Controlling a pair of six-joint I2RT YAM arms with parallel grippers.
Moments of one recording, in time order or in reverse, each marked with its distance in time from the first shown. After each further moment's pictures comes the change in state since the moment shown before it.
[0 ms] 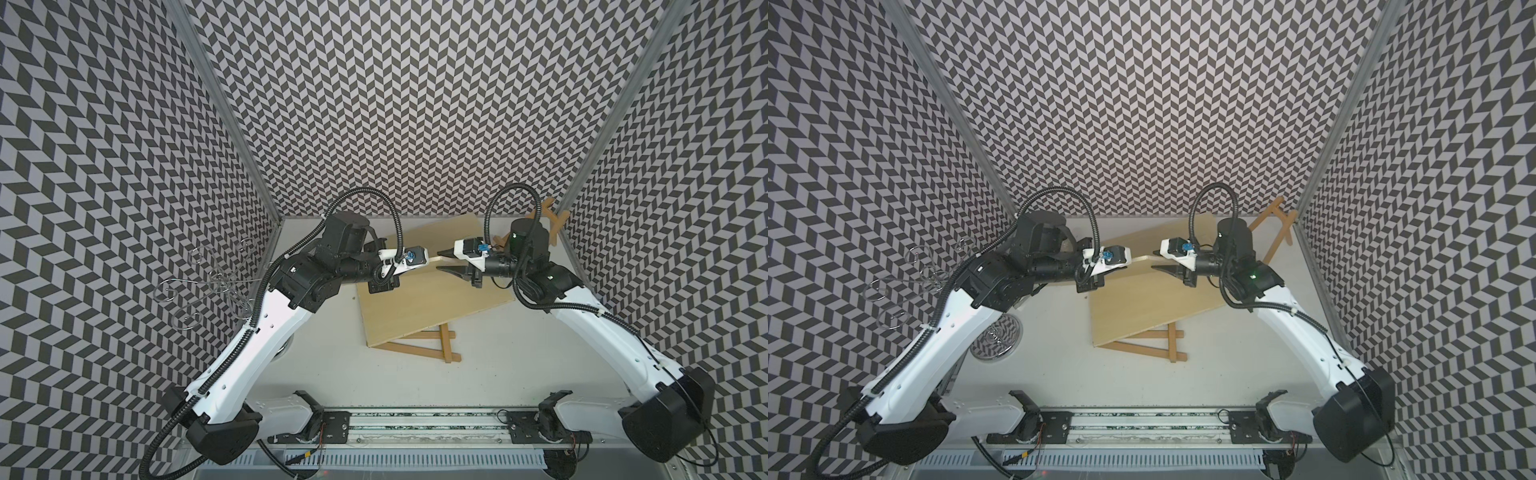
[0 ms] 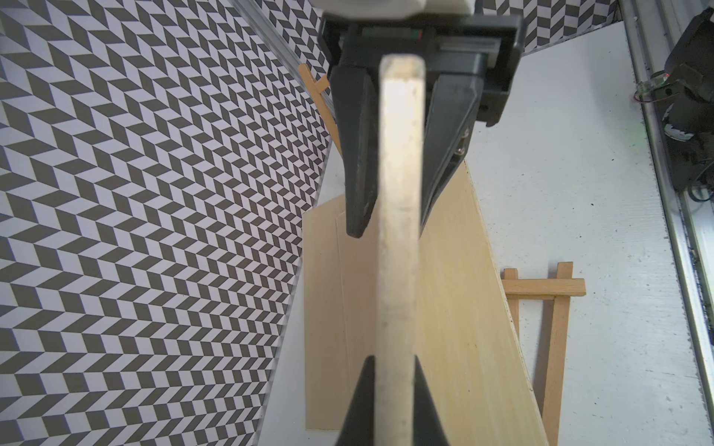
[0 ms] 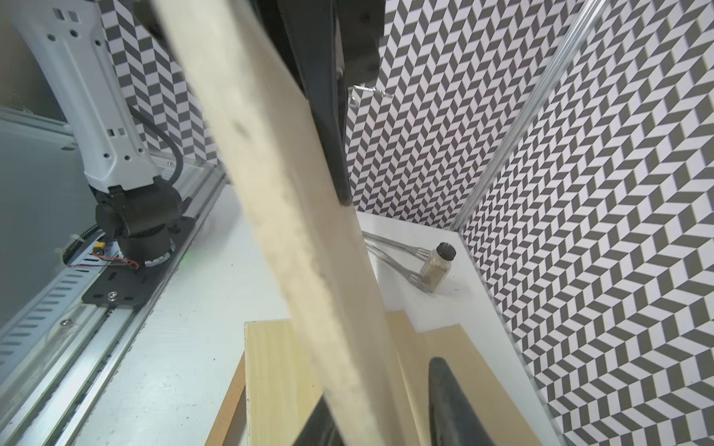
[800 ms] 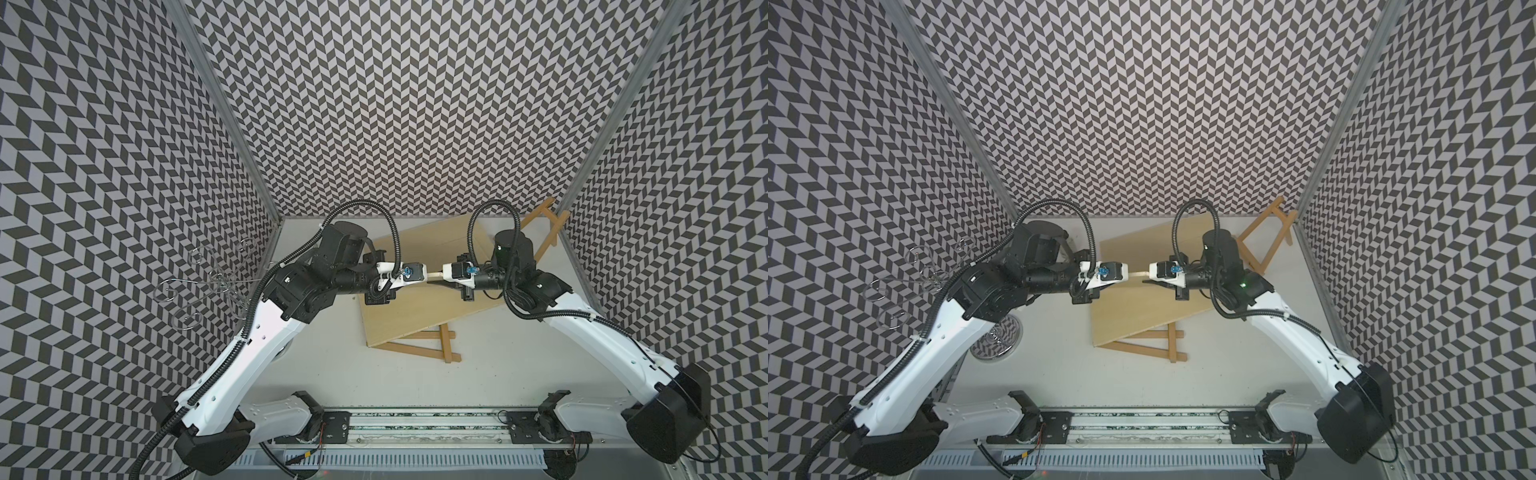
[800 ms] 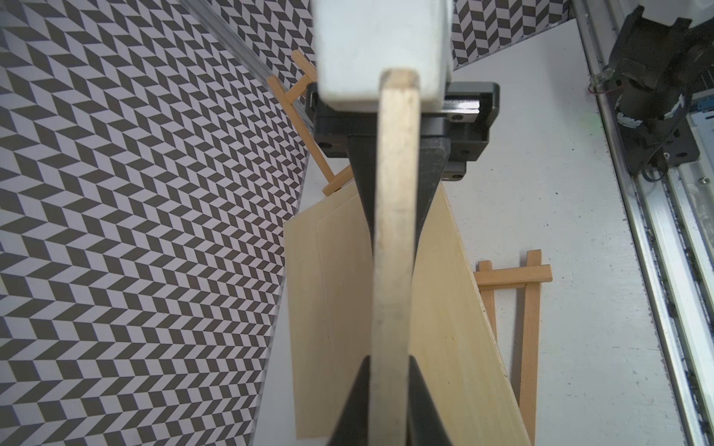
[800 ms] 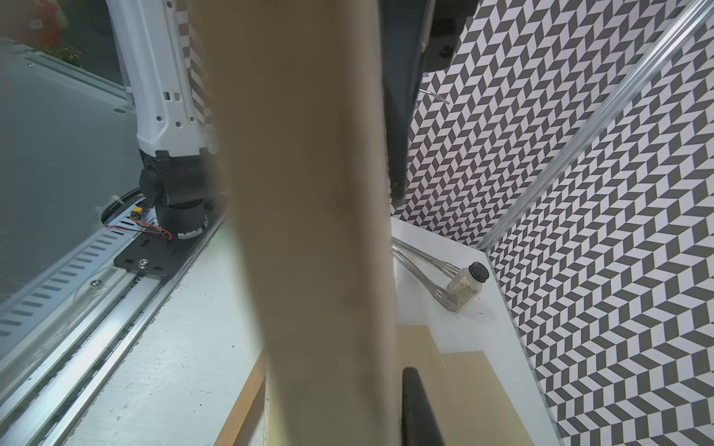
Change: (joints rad) left arm -0.035 -0.052 -0.058 0.022 0.028 0.002; right arm 0.097 -0.004 -0.049 -0.005 0.023 -0.074
